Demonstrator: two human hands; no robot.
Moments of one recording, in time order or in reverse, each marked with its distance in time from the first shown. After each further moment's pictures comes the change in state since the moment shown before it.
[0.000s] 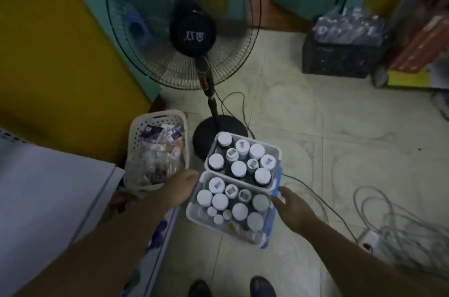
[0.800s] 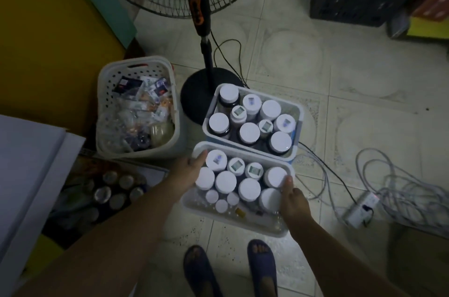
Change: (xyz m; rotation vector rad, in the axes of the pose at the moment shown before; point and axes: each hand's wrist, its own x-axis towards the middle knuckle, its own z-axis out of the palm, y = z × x) left_hand 0.063 -0.133 0.051 -0.078 0.003 -0.512; right_hand 0.042 0.038 0.118 0.437 0.252 0.407
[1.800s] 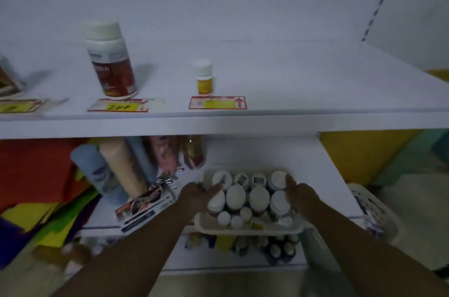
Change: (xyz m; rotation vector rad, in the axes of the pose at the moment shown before) left_hand -0.443 -0.241 -0.231 -0.754 0.989 -0.265; right_hand -0.418 -0.197 0.192 -0.986 -0.787 -1.137
